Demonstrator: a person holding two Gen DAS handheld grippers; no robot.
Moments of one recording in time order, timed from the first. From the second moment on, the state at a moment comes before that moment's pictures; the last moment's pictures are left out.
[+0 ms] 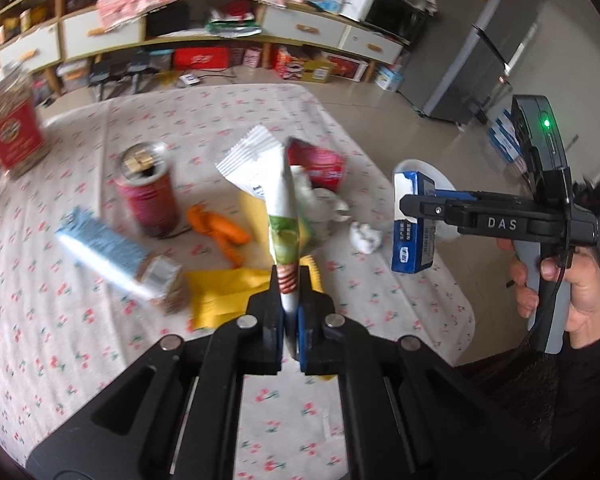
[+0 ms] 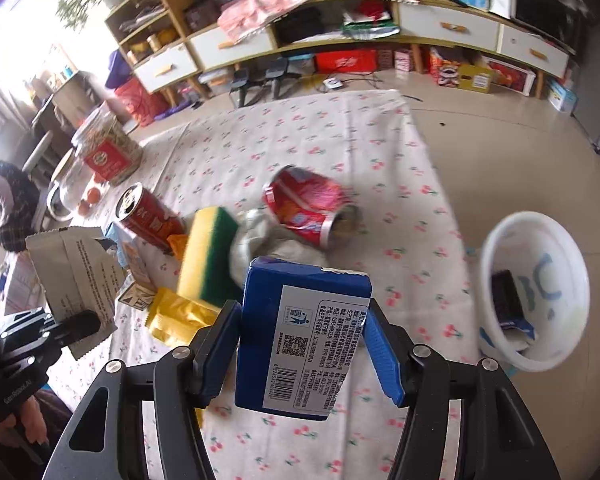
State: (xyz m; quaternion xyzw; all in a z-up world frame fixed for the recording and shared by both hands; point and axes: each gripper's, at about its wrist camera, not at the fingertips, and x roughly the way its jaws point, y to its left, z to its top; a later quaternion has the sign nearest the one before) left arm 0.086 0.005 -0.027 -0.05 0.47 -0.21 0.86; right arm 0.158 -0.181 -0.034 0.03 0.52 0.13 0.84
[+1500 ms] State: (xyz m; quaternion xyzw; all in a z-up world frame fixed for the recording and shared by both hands) left arm 0.178 -0.283 -0.082 0.03 0.52 -0.35 0.78; right arm 0.089 -0.494 -0.048 0.21 0.48 -0.11 0.85
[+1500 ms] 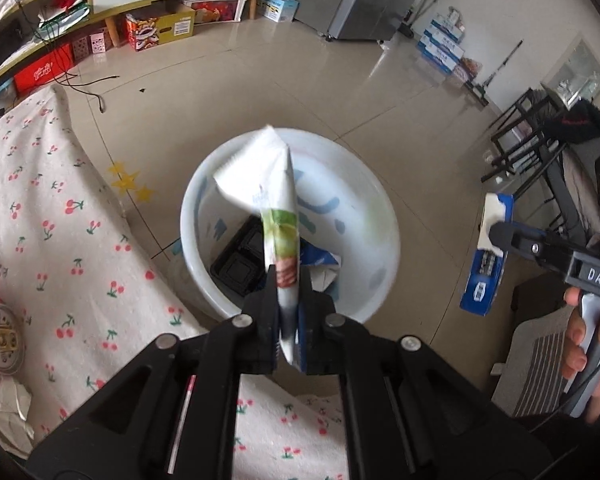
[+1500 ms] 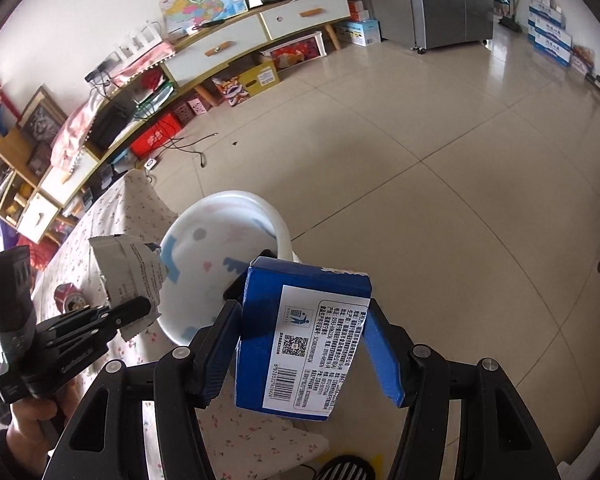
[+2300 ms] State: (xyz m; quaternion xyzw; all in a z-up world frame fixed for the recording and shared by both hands) left arm 0.155 -0.176 -0.027 0.06 0.48 -0.23 0.85; right arm 0.146 -0.454 -0.057 0.17 0.48 -0.10 0.85
